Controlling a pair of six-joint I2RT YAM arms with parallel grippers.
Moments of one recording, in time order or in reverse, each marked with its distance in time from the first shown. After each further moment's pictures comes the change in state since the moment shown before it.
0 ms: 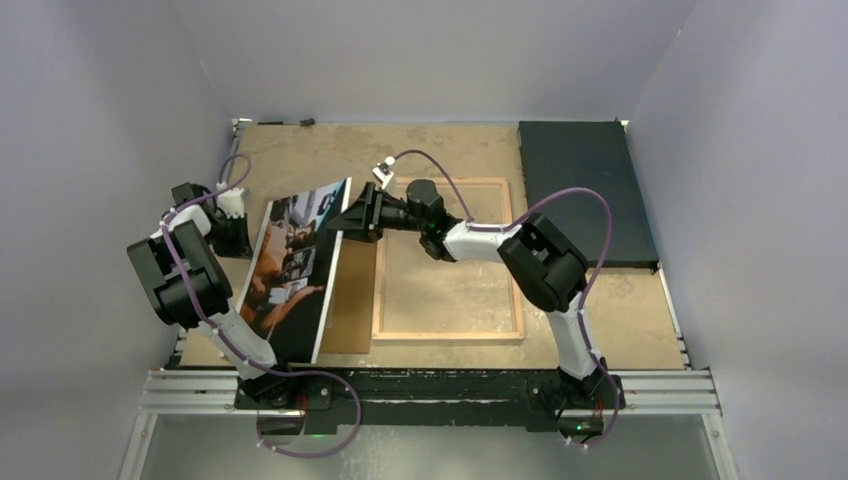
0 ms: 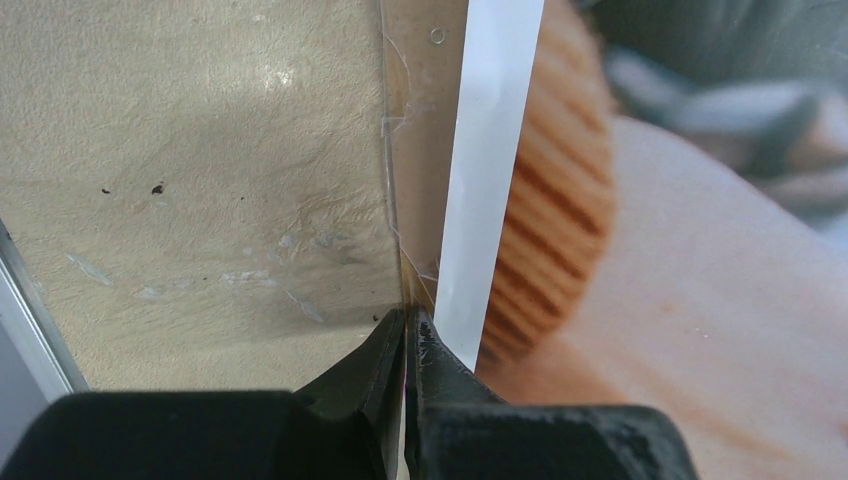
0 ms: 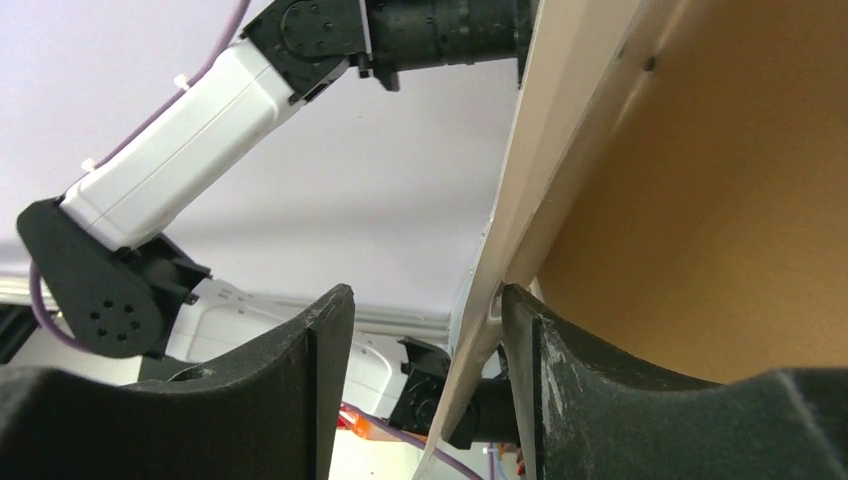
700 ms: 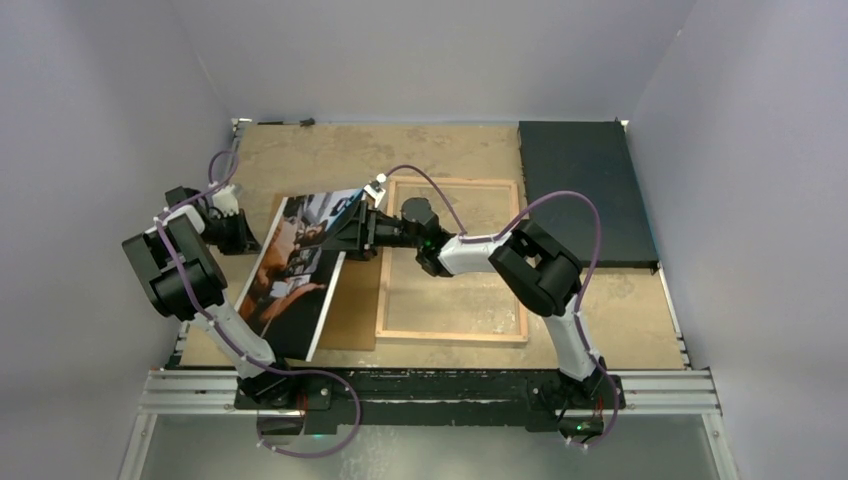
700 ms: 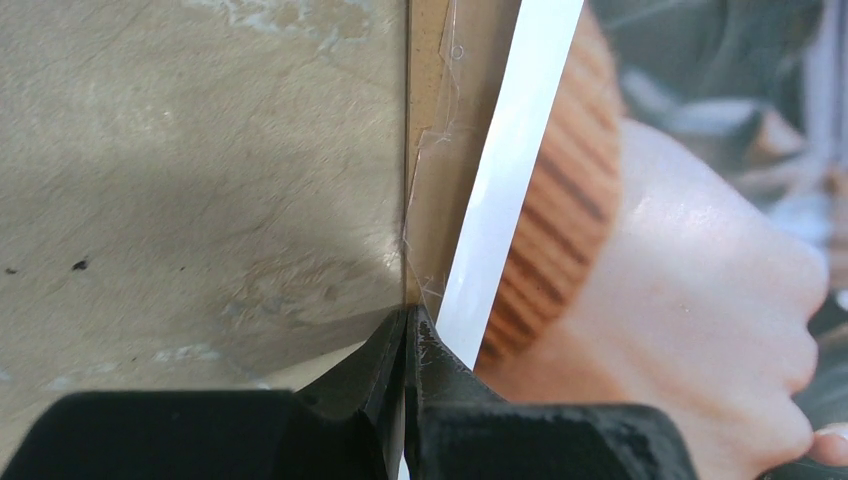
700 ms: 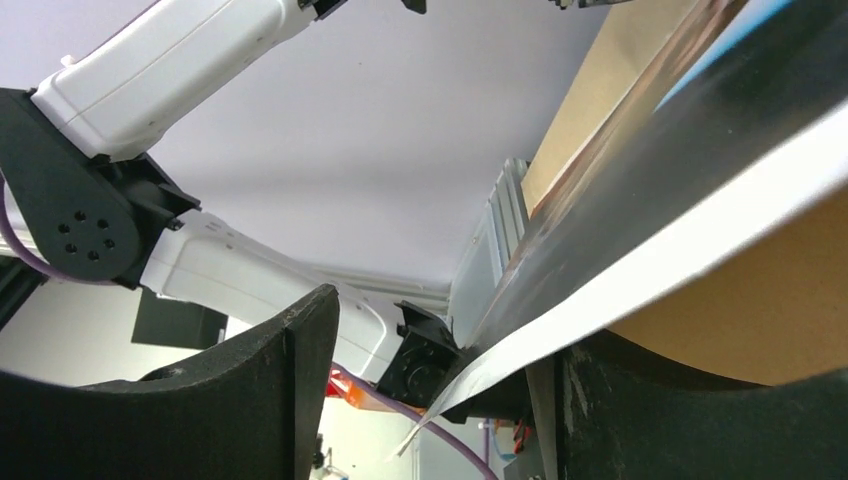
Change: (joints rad) left arm 0.042 0.079 0.035 0.001 0.219 -0.079; right arm 0.068 0.011 -0.078 0.130 -0.006 0.005
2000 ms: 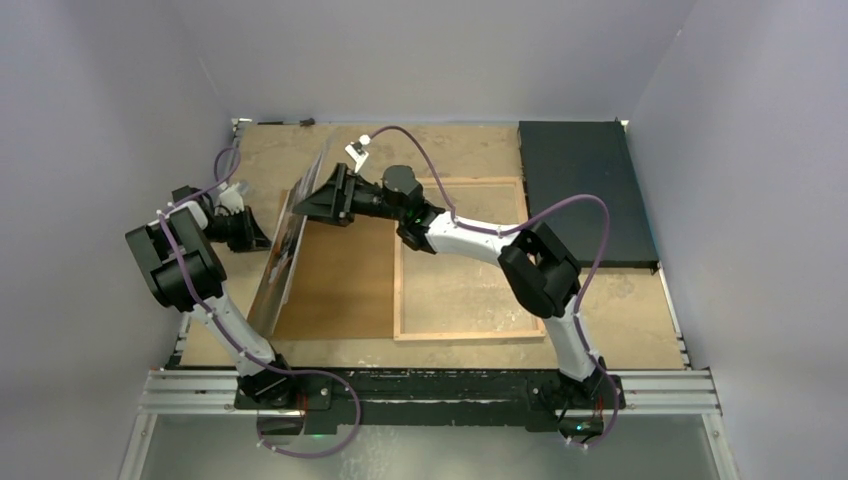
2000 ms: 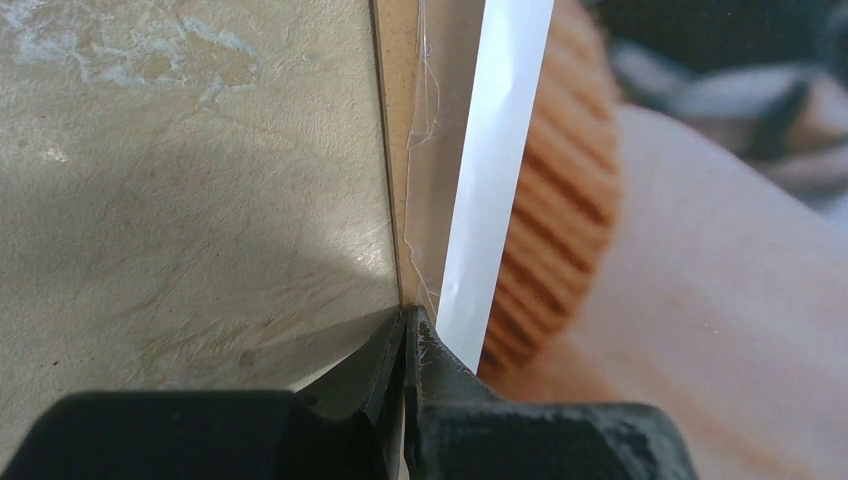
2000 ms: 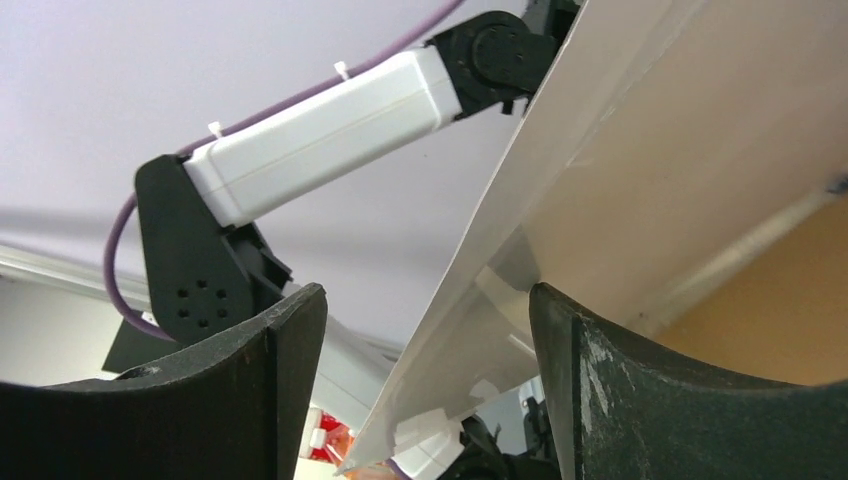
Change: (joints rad) left arm -0.023 0.073 0.051 -0.045 0.159 -0.021; right arm 0.017 0.000 0.313 -0.224 0.097 -0.090
